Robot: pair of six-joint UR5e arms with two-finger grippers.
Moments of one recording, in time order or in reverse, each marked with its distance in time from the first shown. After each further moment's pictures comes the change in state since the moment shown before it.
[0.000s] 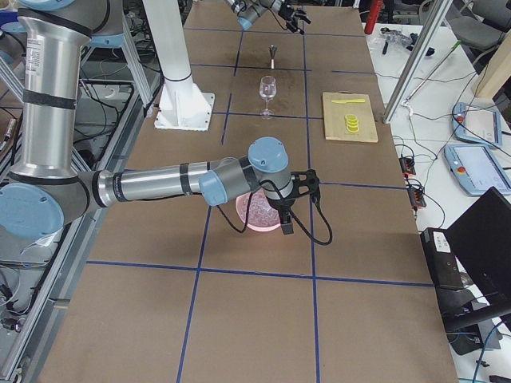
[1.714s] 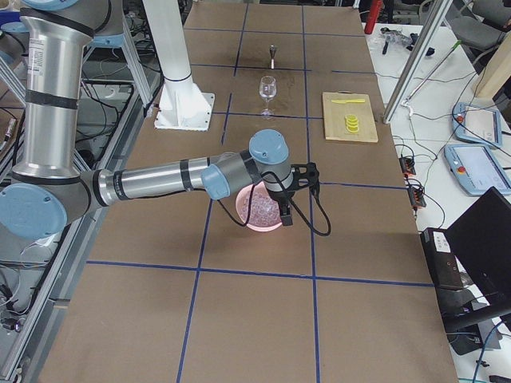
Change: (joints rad) left arm -0.624 0.113 -0.112 1.223 -0.845 0.420; right arm -0.072 0.007 0.058 0.014 -0.006 0.141
